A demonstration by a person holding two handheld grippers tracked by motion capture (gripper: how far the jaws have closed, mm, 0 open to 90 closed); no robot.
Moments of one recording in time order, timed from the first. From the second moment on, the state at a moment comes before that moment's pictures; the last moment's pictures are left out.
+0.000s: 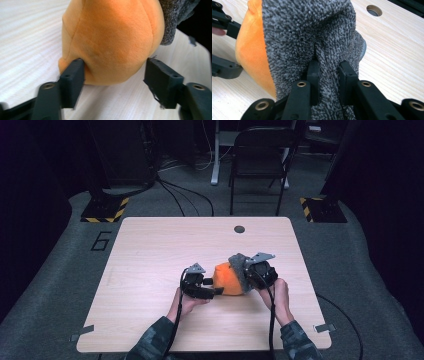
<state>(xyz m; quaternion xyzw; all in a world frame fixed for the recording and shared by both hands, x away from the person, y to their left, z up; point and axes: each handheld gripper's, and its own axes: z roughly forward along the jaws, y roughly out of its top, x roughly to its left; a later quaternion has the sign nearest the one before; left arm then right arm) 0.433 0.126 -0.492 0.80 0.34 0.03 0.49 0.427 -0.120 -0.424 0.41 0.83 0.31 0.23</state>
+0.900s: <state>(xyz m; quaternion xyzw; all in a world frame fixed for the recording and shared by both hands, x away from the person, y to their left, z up) 0.430 0.110 -0.520 0.86 0.25 0.17 0.42 0.432 -0.123 -0.427 0.41 0.83 0.31 0.23</state>
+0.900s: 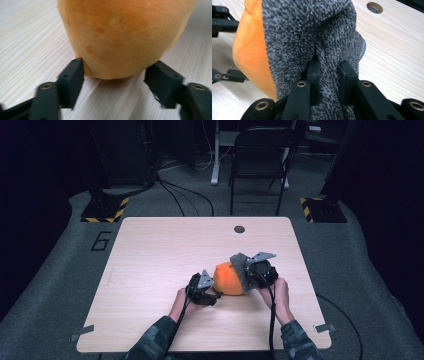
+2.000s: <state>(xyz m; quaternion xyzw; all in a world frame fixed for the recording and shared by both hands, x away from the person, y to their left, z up) 0.426 0.108 -0.522 0.85 0.26 0.18 0.43 0.456 -0.193 -0.464 0.52 0.79 0.26 0.21</state>
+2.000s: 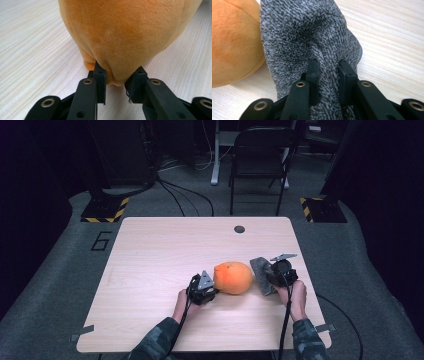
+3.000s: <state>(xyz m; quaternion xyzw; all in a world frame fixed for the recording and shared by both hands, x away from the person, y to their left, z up) 0.428 0.119 -0.483 0.77 0.38 -0.07 0.51 0.452 -0.205 -0.449 0.53 0.77 0.27 0.22</state>
